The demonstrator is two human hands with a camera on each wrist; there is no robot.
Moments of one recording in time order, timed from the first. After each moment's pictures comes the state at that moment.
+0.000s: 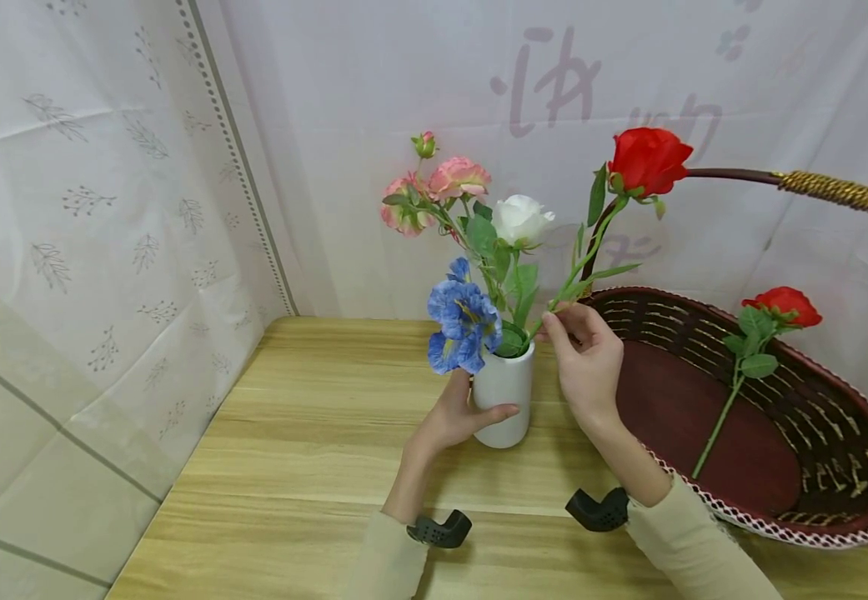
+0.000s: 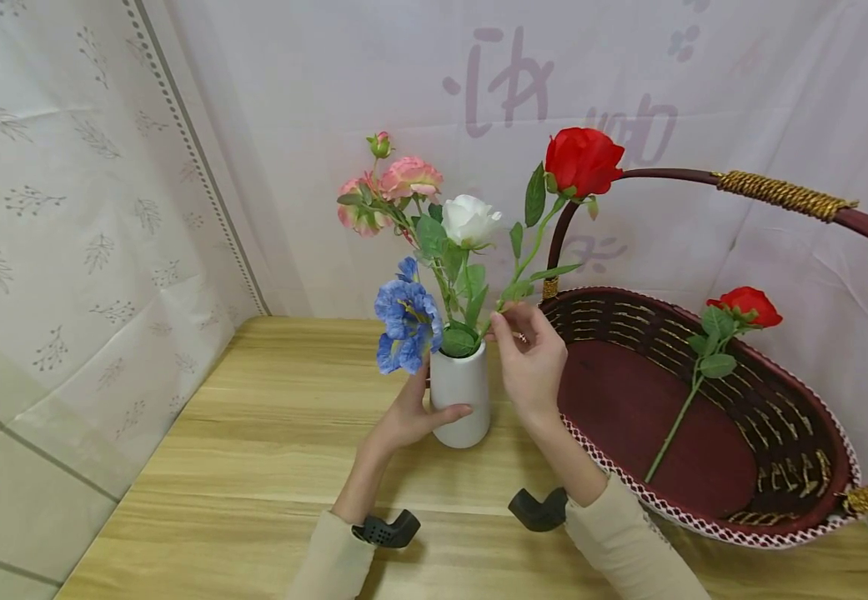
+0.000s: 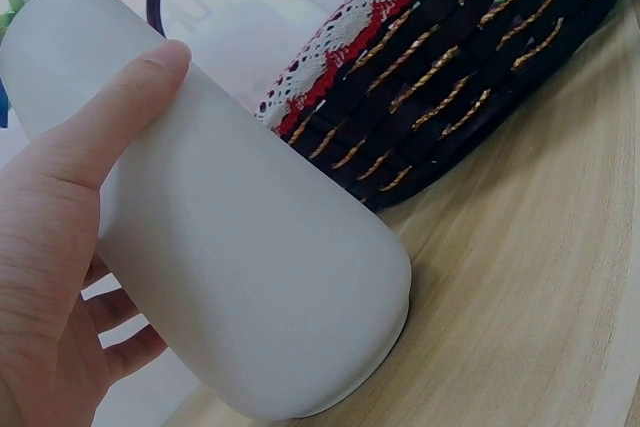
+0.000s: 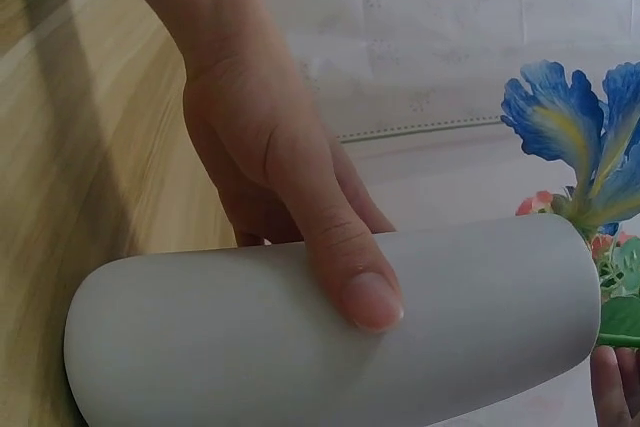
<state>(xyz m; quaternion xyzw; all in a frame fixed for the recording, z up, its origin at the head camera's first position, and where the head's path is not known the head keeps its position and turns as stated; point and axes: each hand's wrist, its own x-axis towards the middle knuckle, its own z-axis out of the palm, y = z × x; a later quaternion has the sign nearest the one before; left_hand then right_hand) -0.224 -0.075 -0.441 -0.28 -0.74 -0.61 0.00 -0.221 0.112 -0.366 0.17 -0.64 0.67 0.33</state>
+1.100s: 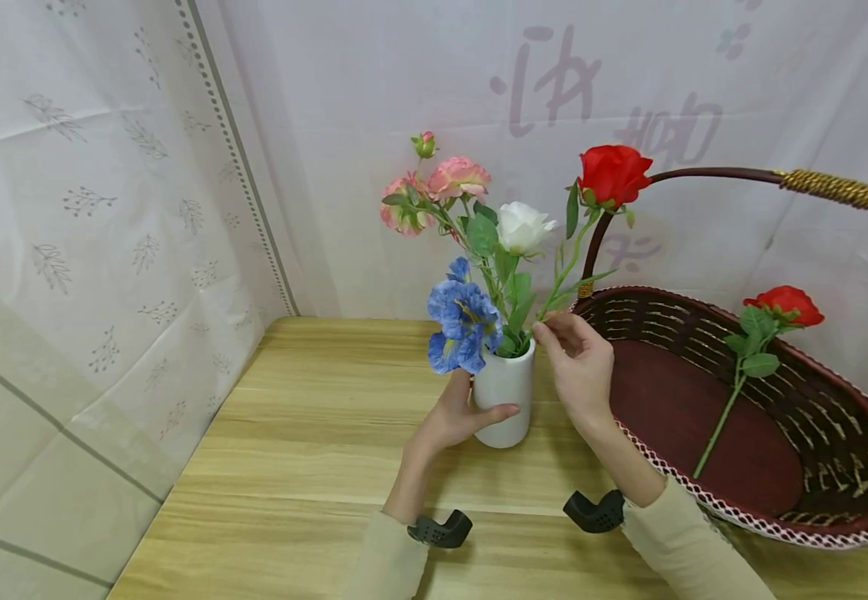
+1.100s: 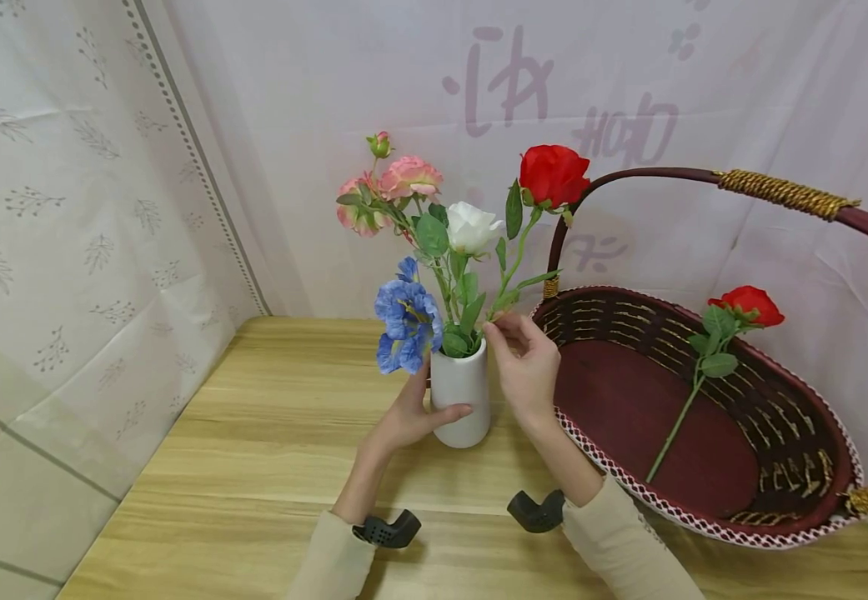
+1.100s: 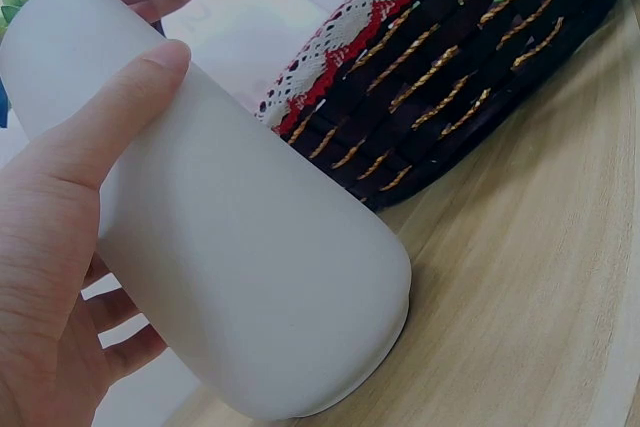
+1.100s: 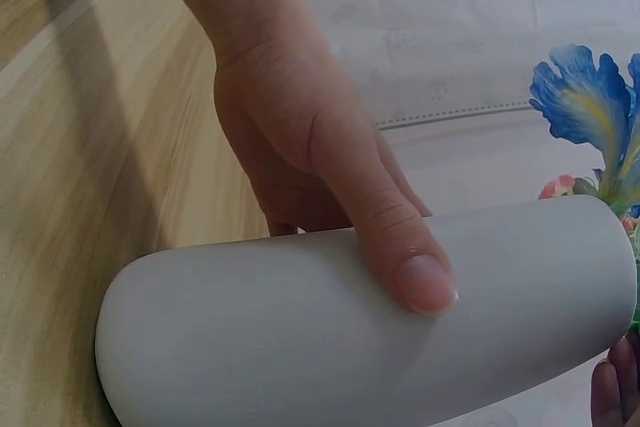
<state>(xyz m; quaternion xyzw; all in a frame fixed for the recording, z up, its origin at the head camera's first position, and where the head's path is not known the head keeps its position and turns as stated) -0.241 -0.074 -0.469 -0.26 -0.75 -0.60 -0.02 -0.205 0.101 -0.354 0.12 -0.70 0.63 0.31</state>
